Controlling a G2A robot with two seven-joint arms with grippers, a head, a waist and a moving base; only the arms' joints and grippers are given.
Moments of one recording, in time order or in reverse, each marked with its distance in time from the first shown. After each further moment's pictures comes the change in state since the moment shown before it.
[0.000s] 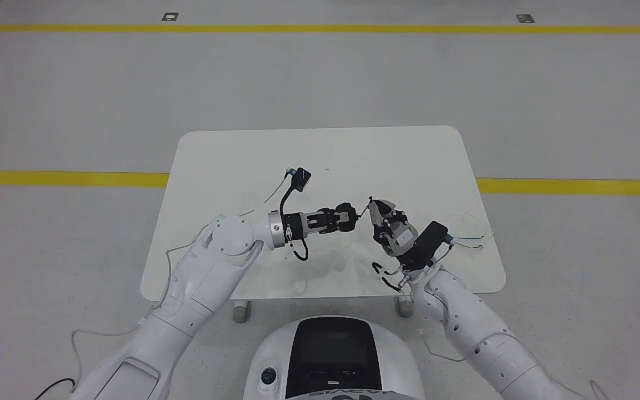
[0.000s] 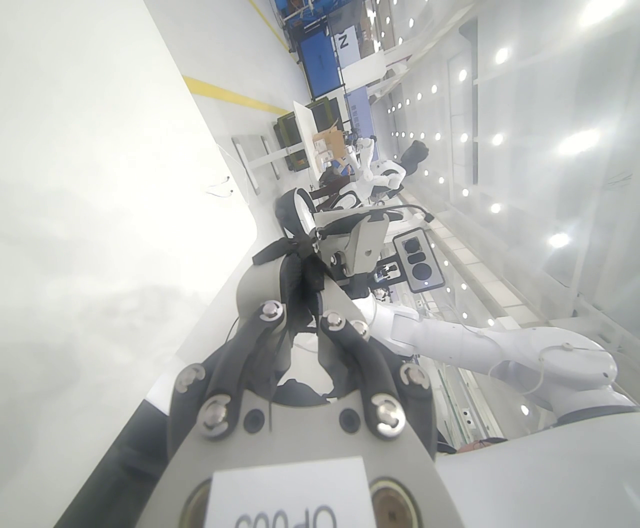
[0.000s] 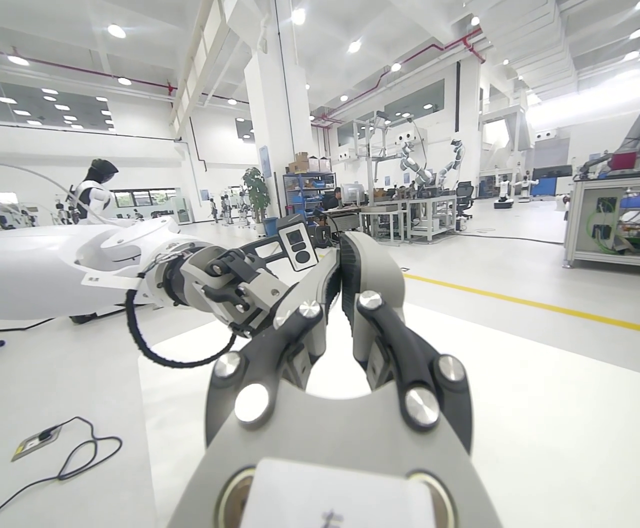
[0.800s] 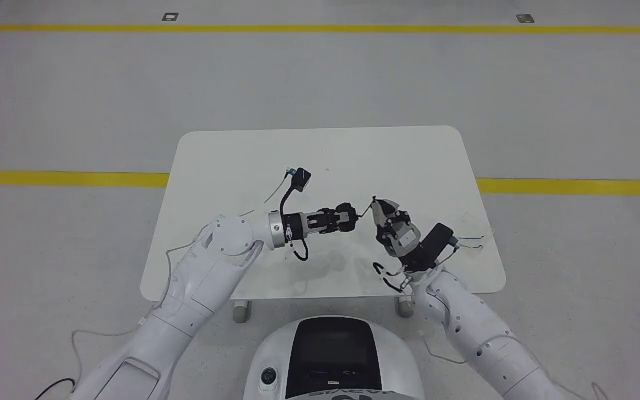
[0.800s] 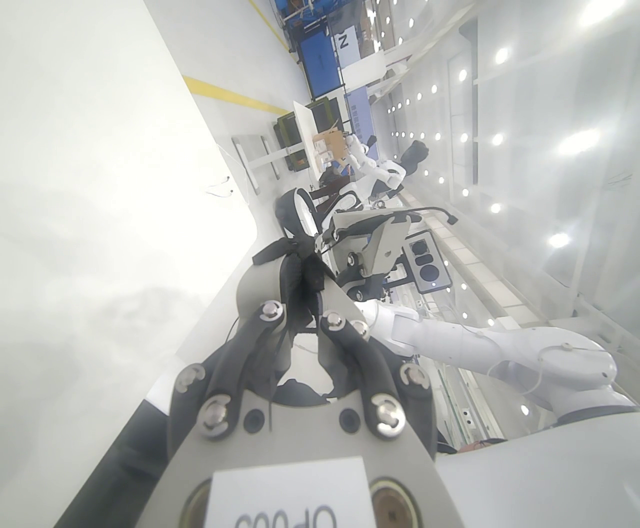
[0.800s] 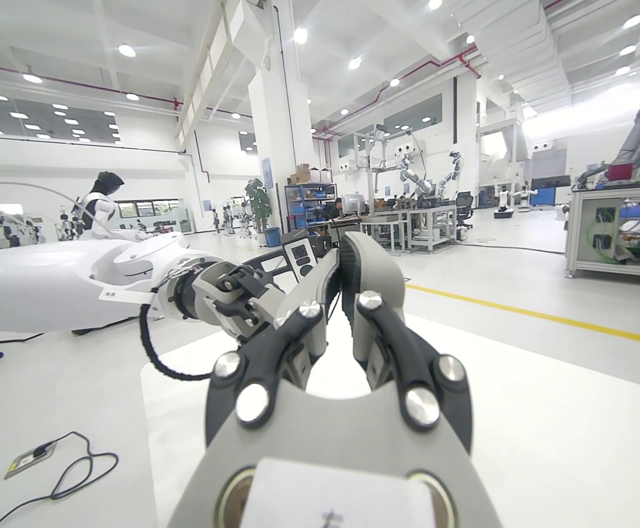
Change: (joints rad) left arm 0.000 0.000 0.000 0.000 0.000 0.000 0.000; right arm -0.013 0.008 0.005 -0.031 0.006 0.000 -0.024
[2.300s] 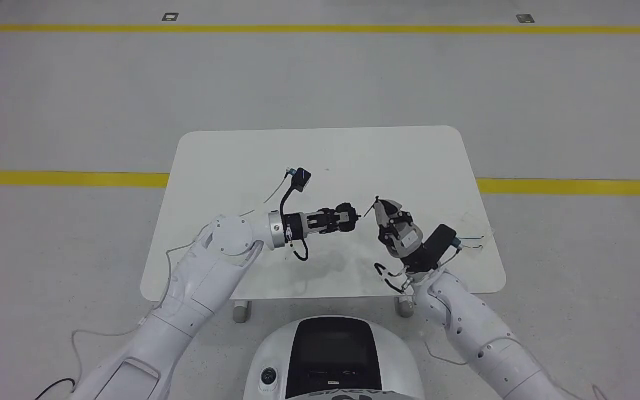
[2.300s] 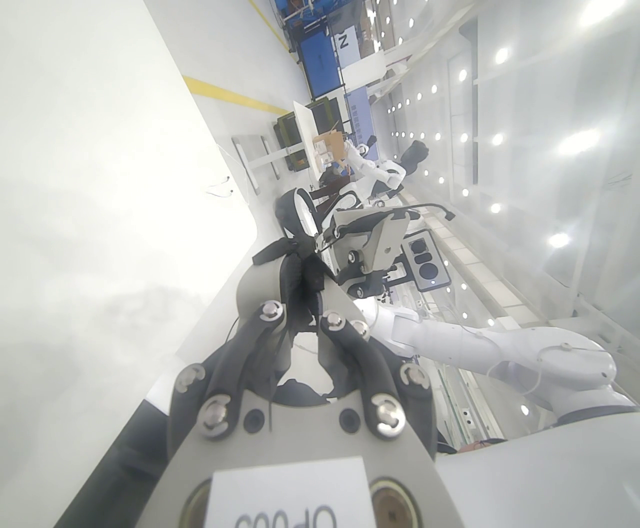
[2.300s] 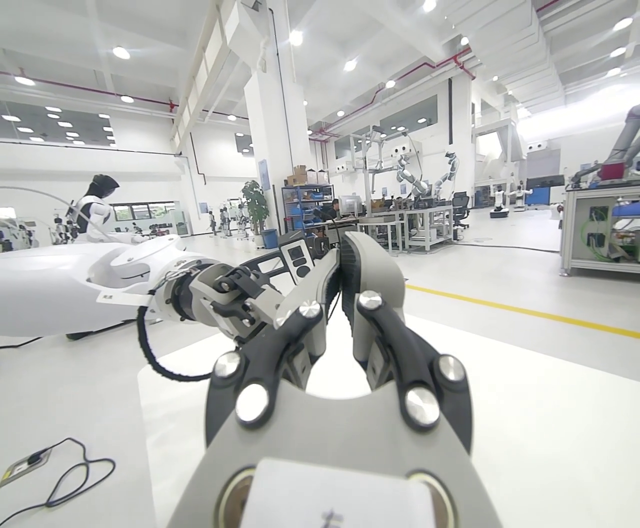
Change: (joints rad) left arm 0.000 0.000 0.000 0.000 0.000 0.000 0.000; right arm -0.019 0.000 0.018 -0.013 0.000 0.000 -0.005
